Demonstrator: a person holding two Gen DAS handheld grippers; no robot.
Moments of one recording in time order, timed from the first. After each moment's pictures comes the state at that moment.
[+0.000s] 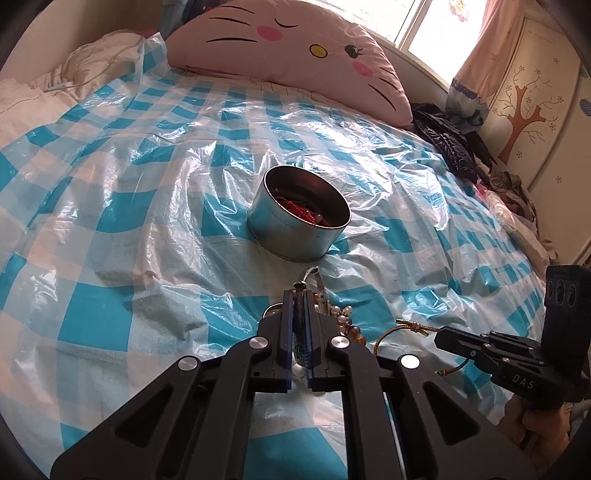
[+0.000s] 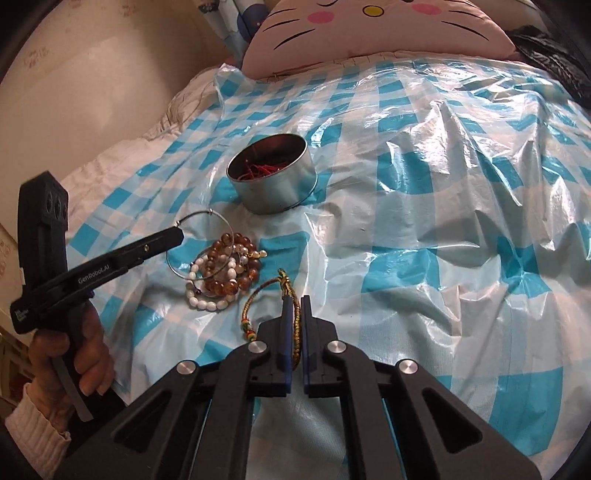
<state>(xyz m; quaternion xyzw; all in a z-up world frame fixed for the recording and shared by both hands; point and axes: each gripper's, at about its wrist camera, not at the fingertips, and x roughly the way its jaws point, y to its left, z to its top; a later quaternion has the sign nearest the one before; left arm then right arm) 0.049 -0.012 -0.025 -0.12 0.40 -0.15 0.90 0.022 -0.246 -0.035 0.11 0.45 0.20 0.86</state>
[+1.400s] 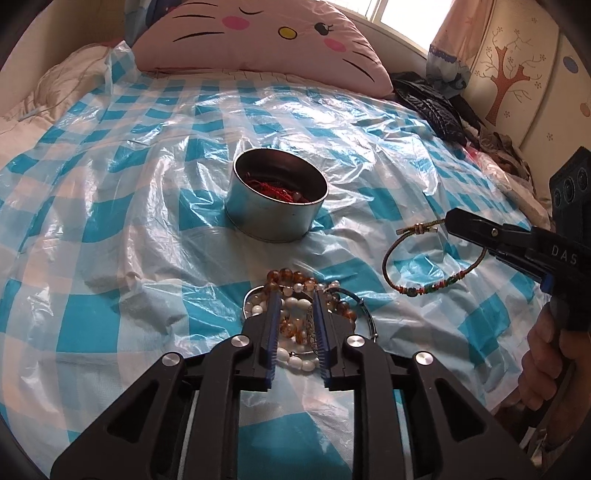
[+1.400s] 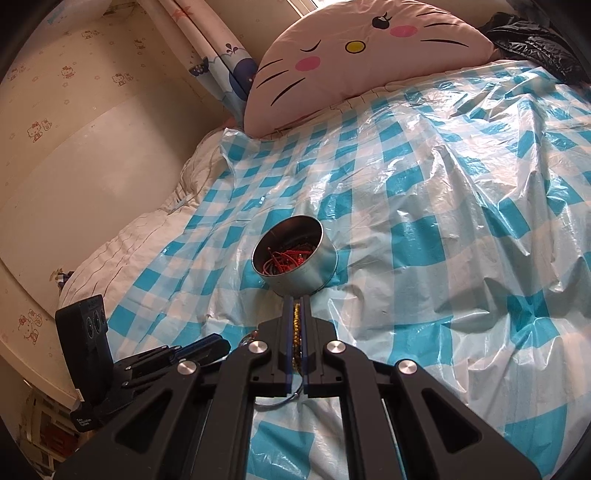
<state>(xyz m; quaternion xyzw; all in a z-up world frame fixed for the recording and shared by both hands) 0.045 -0.036 -0.026 -0.04 0.43 -0.18 0.88 0.051 -0.254 0.006 0.20 0.38 0.20 0.88</state>
